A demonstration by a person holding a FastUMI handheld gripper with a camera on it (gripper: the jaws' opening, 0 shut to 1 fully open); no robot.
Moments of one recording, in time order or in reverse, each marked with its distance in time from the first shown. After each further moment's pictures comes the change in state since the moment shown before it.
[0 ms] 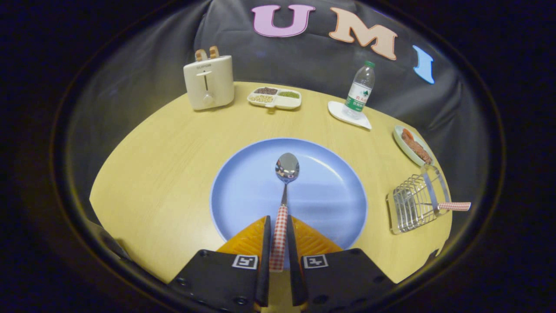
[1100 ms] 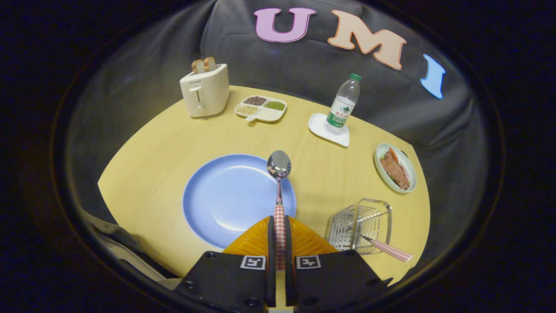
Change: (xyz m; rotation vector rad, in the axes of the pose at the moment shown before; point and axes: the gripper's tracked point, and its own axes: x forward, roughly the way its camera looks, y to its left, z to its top) arm -0.056 -0.110 0.049 -0.131 0.017 0.072
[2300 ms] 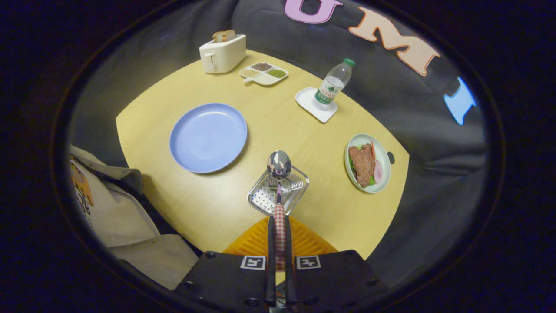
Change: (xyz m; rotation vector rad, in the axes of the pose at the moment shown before) arm -0.068 -0.144 -0.032 -0.299 0.303 0.116
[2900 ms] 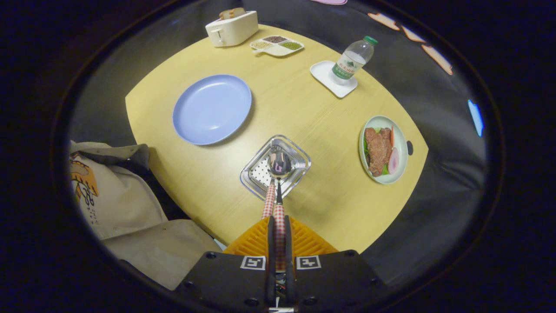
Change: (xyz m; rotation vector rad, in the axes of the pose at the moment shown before) arm 0.012 -0.015 -0.010 -0.110 0.228 0.098
